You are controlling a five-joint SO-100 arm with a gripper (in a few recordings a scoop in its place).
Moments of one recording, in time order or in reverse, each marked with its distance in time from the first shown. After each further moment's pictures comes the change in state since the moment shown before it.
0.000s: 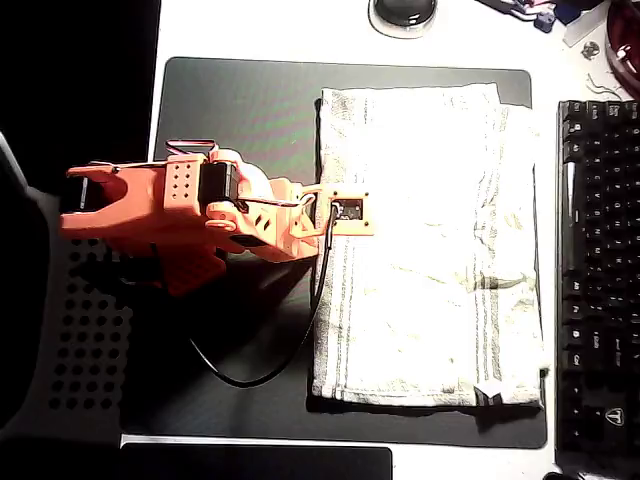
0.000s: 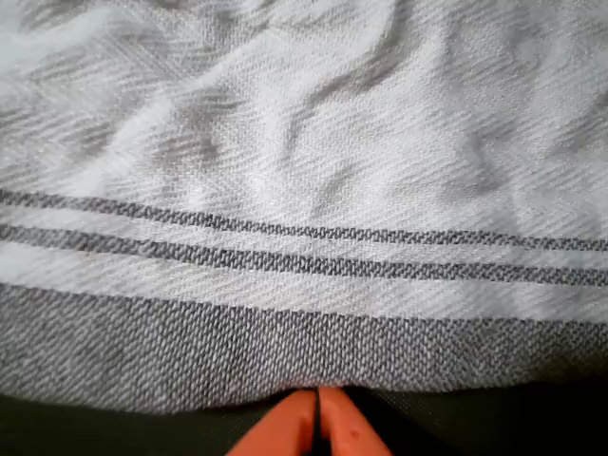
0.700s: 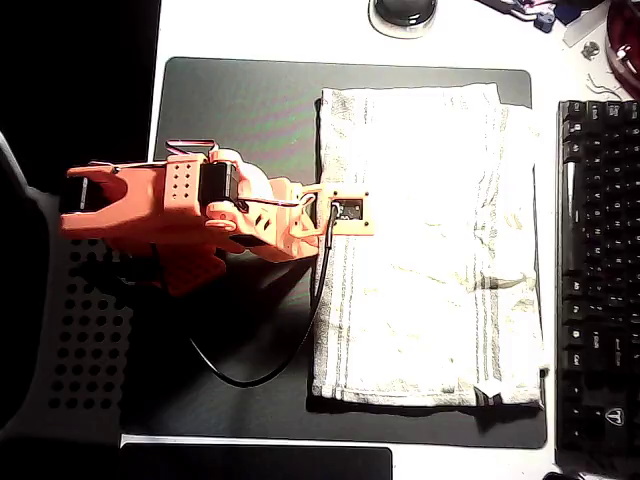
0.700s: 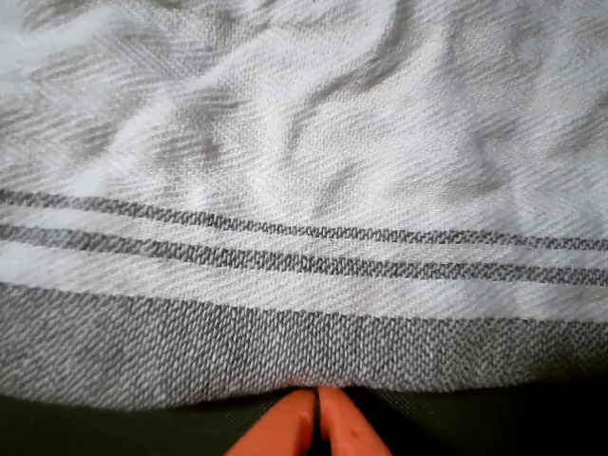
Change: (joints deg) arm -0.1 0.0 0.6 0.0 0.3
